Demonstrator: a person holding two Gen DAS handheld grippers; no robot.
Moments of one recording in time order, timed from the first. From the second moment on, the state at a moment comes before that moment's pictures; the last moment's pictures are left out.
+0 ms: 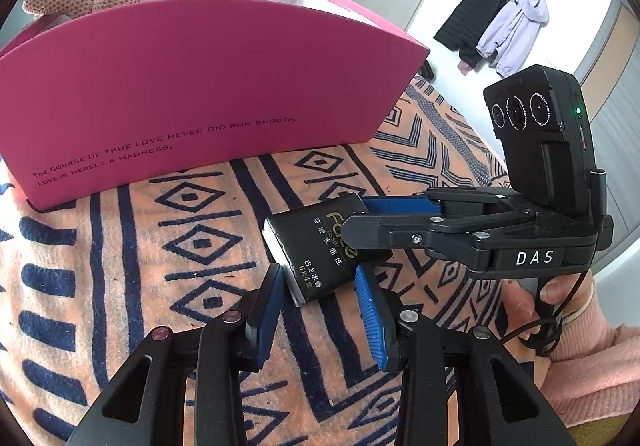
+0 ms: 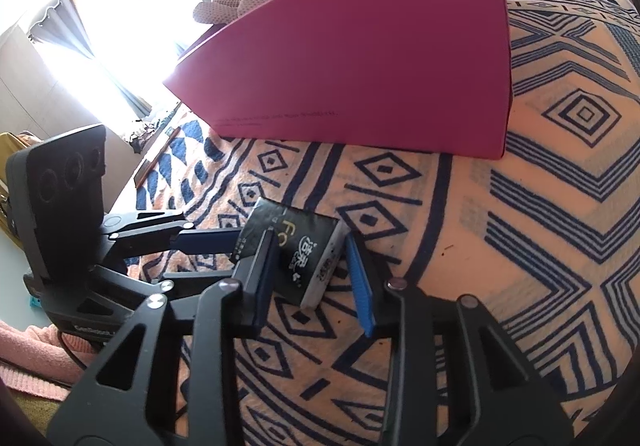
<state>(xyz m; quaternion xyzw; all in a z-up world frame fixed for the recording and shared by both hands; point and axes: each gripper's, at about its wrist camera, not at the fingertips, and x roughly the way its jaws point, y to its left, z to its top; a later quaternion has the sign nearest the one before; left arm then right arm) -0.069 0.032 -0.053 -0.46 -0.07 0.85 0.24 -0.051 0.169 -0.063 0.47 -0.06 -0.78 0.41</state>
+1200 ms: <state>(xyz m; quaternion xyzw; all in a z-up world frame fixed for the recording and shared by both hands) -0.058 0.046 -0.021 -0.42 -0.06 0.87 0.26 -0.033 0.177 -0.033 0.42 -0.05 -0.81 0.40</state>
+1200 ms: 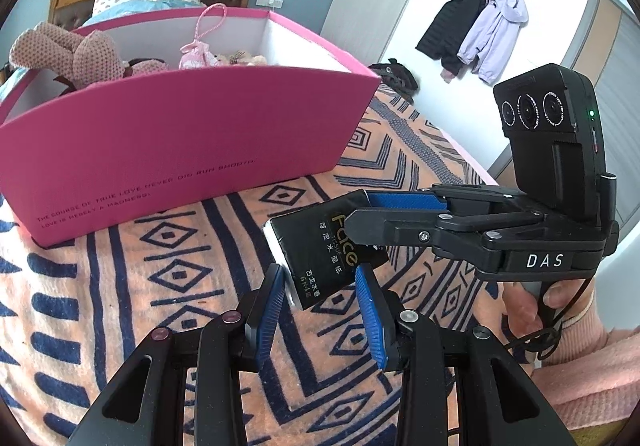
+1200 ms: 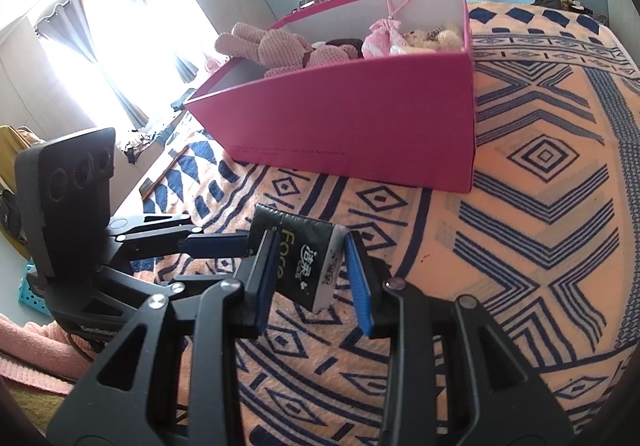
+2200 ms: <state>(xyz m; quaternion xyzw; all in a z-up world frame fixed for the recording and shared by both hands) -0.061 0.057 0.011 -0.38 -0.03 0.89 0.26 -0.037 0.189 0.000 0.38 -0.04 -0.83 0.40</state>
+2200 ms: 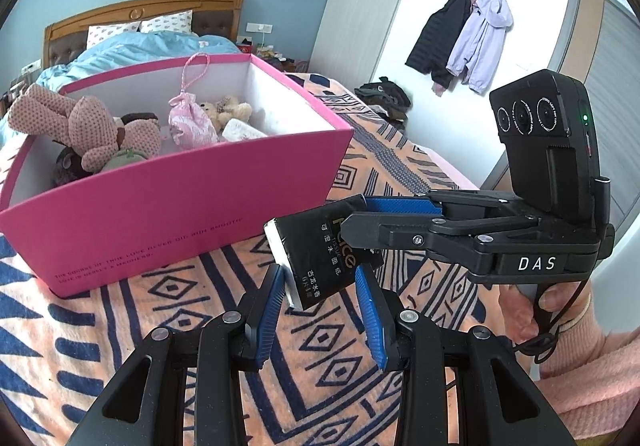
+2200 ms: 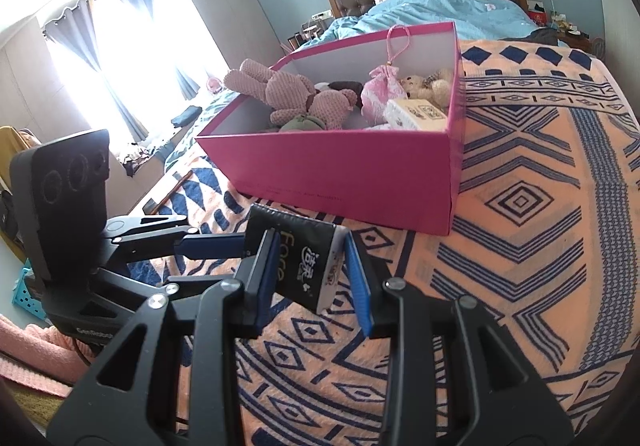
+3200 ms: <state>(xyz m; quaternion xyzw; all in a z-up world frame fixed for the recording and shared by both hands) -0.073 0.057 0.031 -0.35 -0.02 0.90 0.25 -0.046 0.190 0.020 0.35 -0.04 -0.84 0.40</state>
